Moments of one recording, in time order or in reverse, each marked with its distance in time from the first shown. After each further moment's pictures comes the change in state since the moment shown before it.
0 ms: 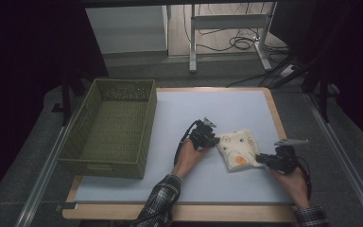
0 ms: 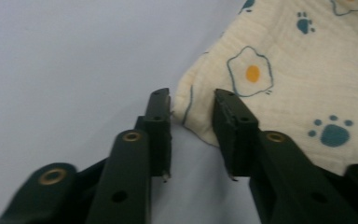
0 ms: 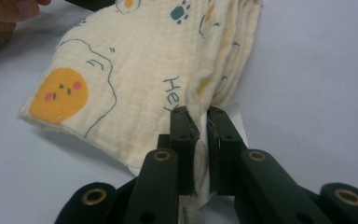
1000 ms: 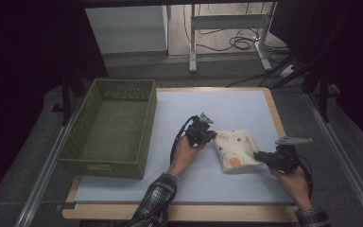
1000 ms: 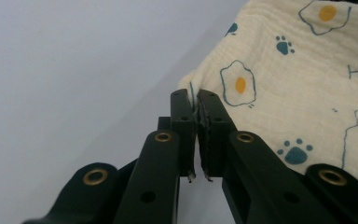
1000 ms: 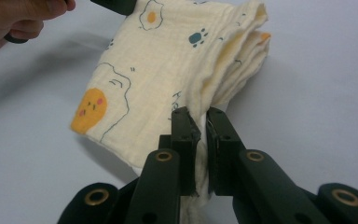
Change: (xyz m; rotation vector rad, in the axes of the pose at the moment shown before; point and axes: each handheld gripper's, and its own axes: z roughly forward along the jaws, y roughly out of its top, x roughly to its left) left arm -0.001 0.013 -0.037 -0.029 0.013 0.053; right arm 0.022 0.014 -0.018 -0.063 0.056 -0.047
